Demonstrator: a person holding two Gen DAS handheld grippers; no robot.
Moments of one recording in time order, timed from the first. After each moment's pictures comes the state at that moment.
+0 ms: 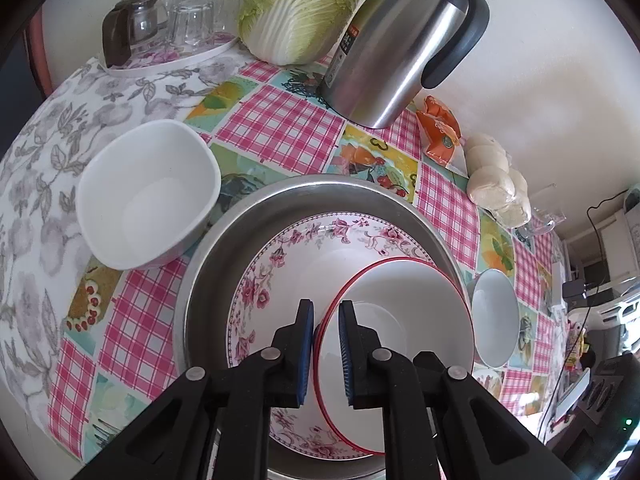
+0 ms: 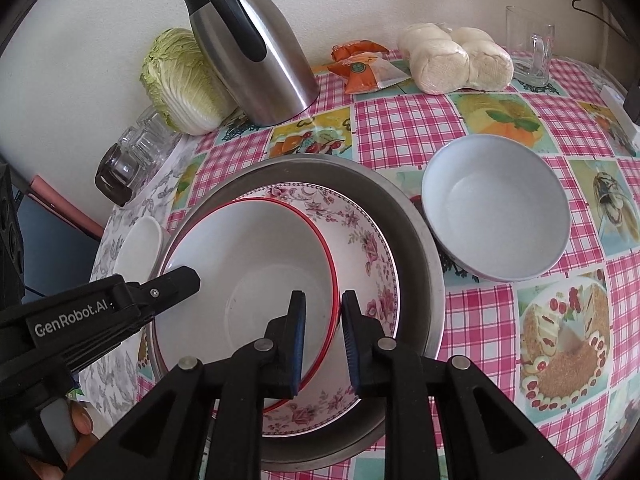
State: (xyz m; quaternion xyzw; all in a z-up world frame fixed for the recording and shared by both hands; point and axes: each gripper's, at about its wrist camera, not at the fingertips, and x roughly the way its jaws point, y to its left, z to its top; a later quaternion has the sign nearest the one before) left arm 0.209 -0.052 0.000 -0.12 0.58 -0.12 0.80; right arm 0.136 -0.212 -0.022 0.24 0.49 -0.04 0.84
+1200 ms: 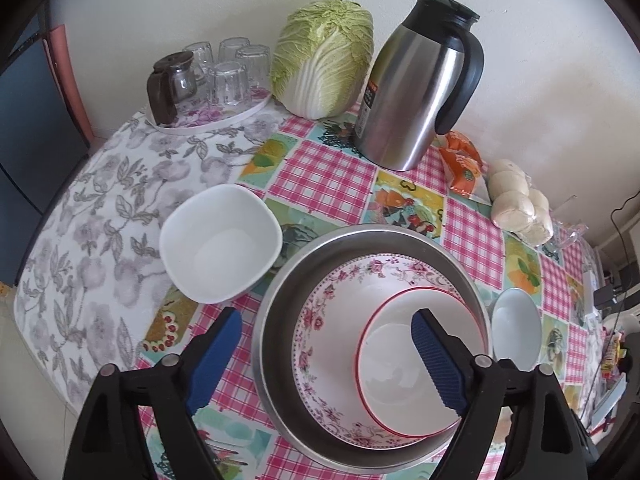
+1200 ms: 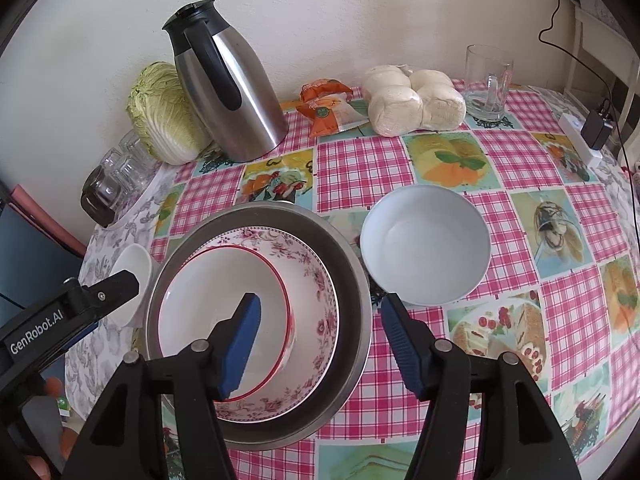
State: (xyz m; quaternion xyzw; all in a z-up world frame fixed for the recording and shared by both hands) left arm 0.197 -0.042 0.051 -0.05 0.53 -0.05 0.85; right arm 0.122 -0.235 0.026 0.20 0.48 -0.10 0.85
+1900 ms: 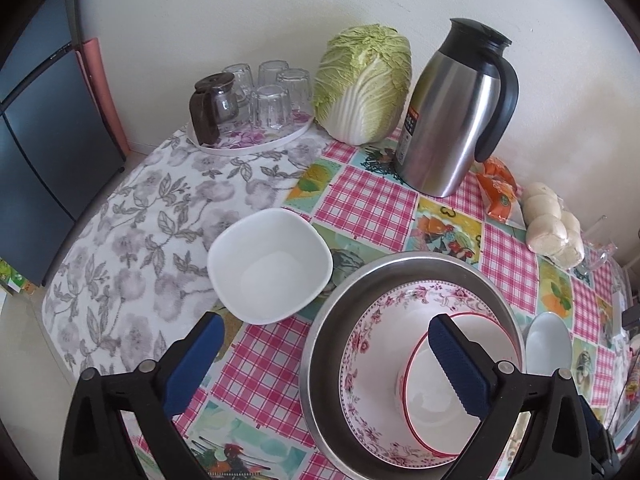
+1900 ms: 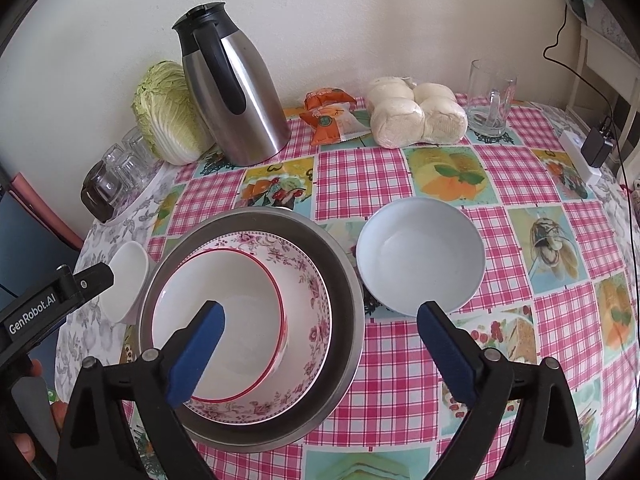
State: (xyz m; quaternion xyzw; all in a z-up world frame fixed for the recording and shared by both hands) left arm 0.197 -0.024 0.057 -0.03 0.49 0.02 0.87; right arm 0.121 -0.235 0.029 0.18 0.47 -0.09 0.86
